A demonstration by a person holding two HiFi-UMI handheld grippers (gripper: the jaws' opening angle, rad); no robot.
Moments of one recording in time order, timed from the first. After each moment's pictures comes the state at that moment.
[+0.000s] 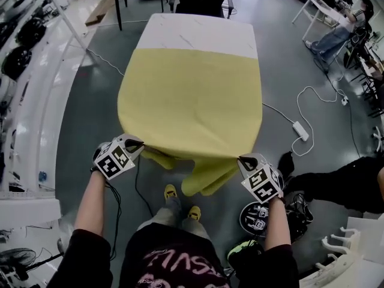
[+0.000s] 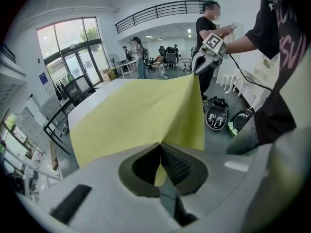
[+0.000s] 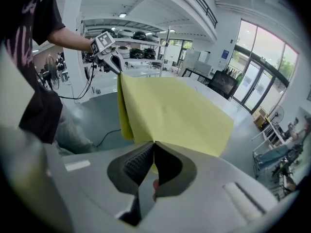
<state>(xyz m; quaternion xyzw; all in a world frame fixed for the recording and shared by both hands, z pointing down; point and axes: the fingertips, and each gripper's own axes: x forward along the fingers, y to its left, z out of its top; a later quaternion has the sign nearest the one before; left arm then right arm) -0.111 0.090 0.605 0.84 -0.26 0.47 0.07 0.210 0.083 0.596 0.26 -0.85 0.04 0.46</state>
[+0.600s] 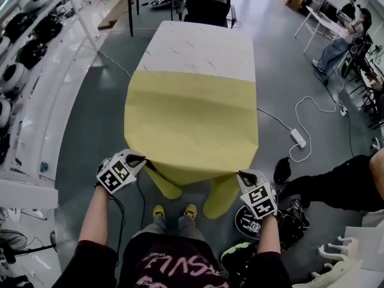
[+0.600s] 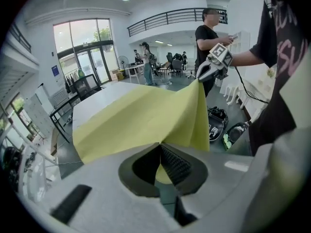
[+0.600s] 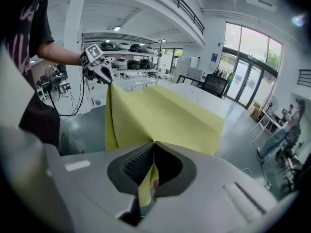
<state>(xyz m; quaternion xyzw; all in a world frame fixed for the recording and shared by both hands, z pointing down) -0.068 0.227 0.572 0.84 -0.31 0.43 0.11 0.252 0.205 0.570 0.30 -0.87 0.07 0.40</state>
